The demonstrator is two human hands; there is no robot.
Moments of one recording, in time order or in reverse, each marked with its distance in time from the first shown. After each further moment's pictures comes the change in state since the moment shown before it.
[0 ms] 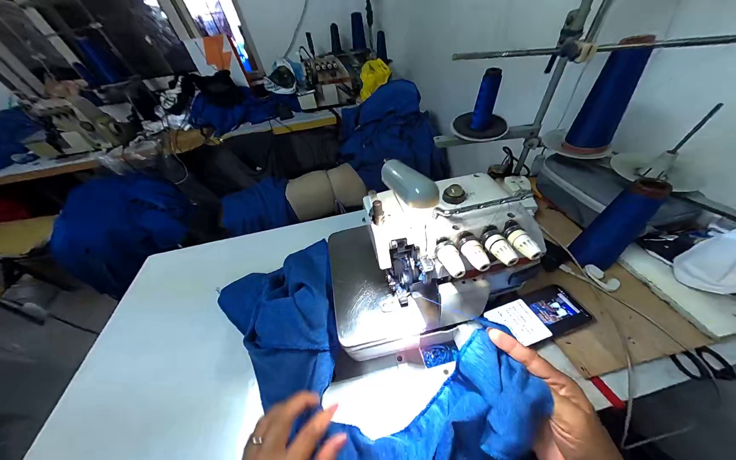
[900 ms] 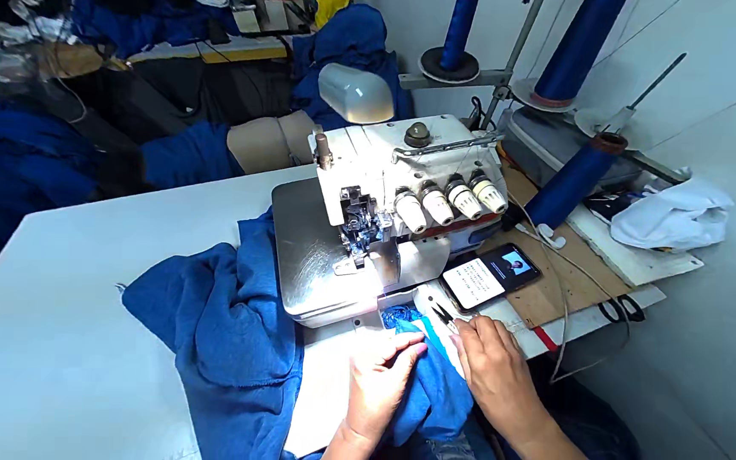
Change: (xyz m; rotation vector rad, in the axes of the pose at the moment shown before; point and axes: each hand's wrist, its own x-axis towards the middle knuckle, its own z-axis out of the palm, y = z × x) left_hand 0.059 0.061 0.158 -0.866 0.101 -0.128; right_hand -0.013 0.021 -0.030 -1.876 -0.007 -0.375
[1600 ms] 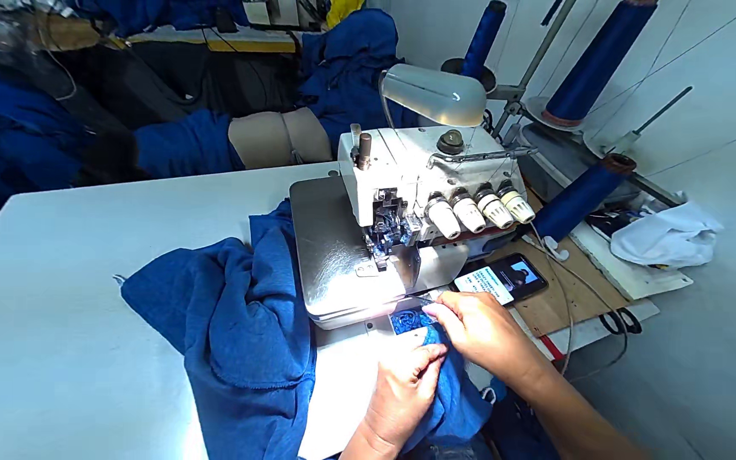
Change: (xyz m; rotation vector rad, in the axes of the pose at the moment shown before) left_hand -0.003 -0.006 0.007 0.121 -0.082 0.164; right_hand 0.087 -0.029 -0.037 0.326 -0.432 0.063
